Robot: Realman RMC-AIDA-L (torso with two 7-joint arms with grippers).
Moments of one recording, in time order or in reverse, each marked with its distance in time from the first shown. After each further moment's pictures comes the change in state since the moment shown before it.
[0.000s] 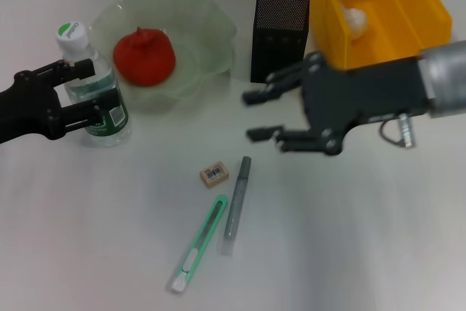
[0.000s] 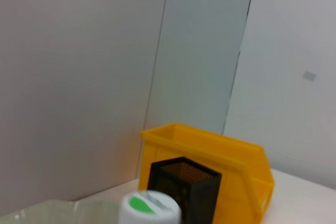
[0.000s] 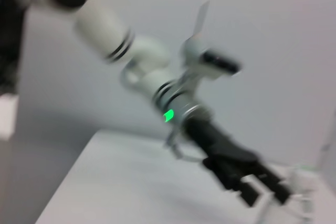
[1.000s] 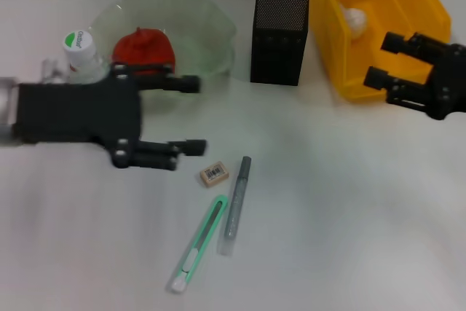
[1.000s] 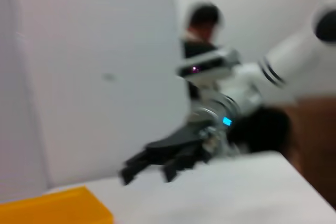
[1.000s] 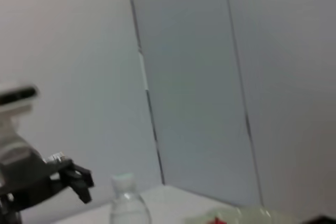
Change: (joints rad) left arm -0.153 -0.038 0.218 0.172 0.043 0.246 0.159; right arm -0.127 -0.077 0.445 0.410 0.050 0.014 0.015
